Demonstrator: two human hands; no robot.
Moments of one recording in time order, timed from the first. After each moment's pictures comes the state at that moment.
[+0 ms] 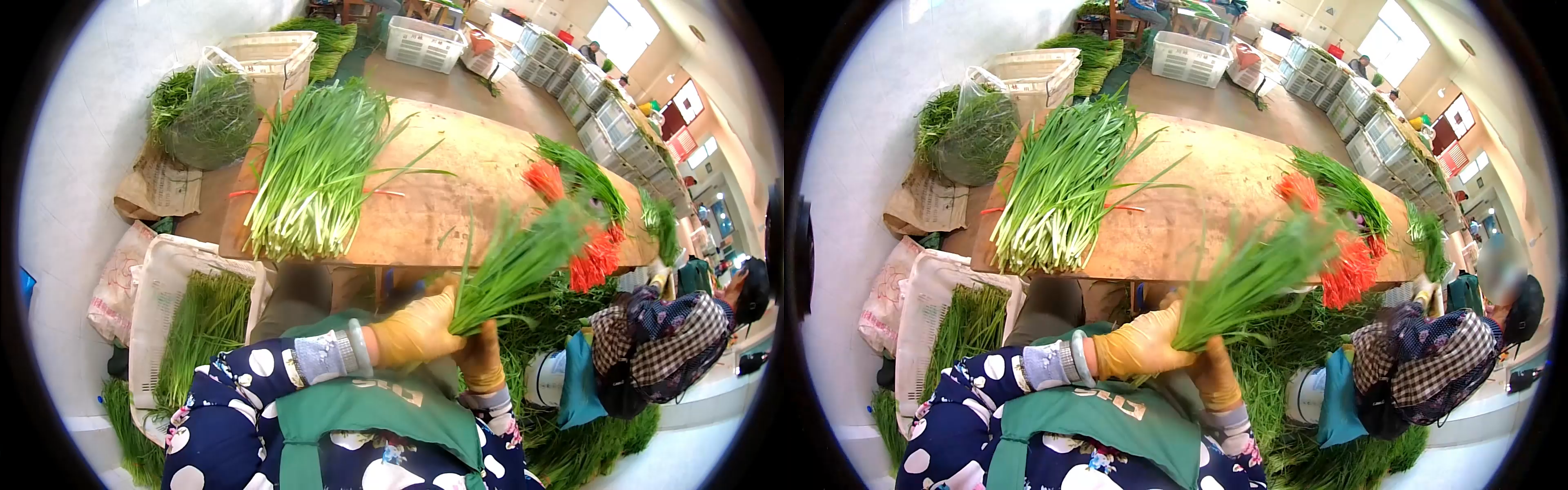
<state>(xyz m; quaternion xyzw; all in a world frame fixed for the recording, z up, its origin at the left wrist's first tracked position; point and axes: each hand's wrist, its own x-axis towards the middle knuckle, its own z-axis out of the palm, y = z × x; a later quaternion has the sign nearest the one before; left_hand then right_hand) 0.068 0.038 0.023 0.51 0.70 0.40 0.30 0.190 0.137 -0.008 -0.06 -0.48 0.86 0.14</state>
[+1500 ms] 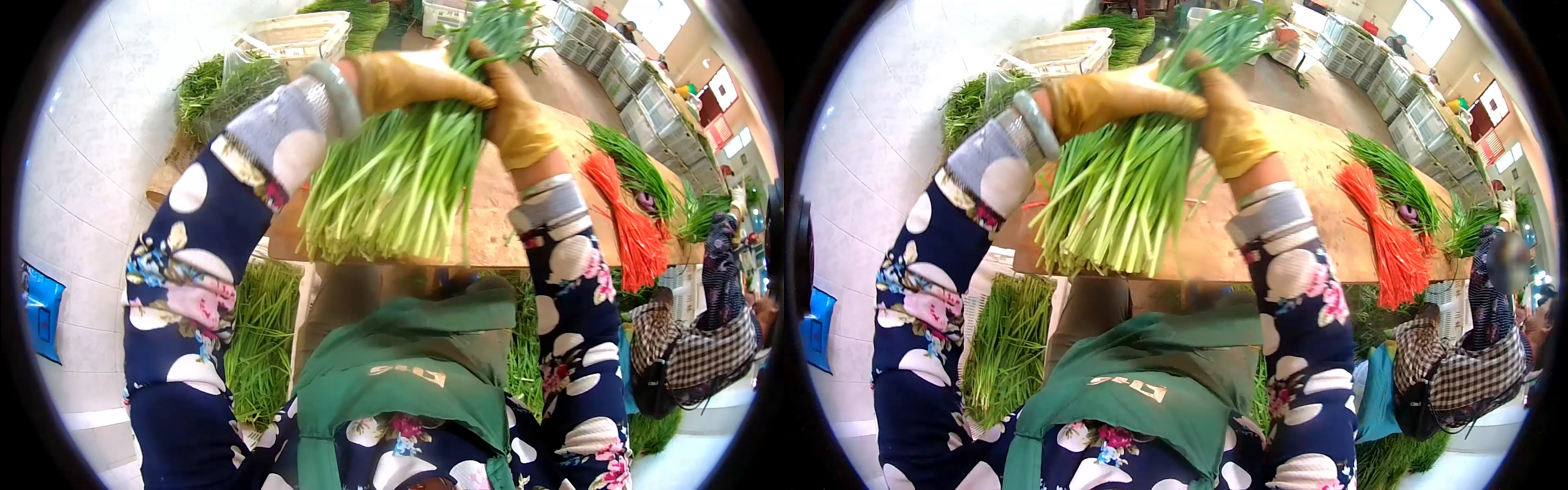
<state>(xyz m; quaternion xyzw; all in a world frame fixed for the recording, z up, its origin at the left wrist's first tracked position) -0.171 0.063 0.157 0.53 0.63 0.48 0.29 -0.094 0.200 0.130 -0.03 -0.48 0.86 0.16</state>
